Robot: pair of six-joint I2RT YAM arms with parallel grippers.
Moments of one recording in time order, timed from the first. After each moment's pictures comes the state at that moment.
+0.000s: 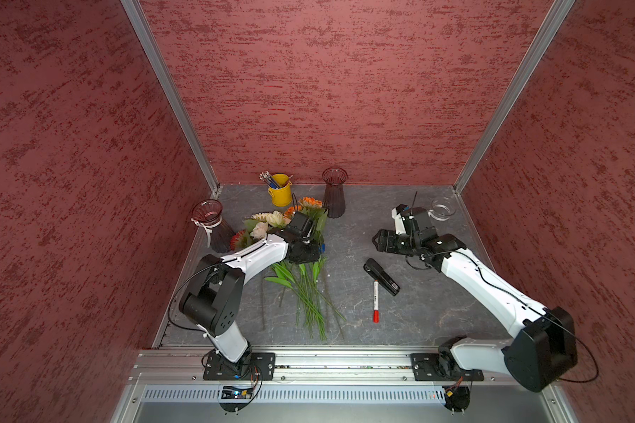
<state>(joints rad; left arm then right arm) -0.49 1.69 1.11 -0.54 0.16 -0.56 0.42 1.31 1.06 -0.56 -0.11 0.49</state>
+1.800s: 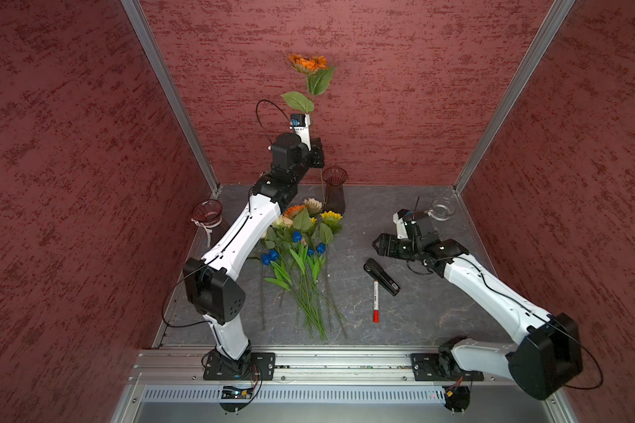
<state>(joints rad) -0.41 1.81 1.87 -0.09 -0.06 -0.23 0.42 1.27 1.00 -0.54 -0.15 0.53</state>
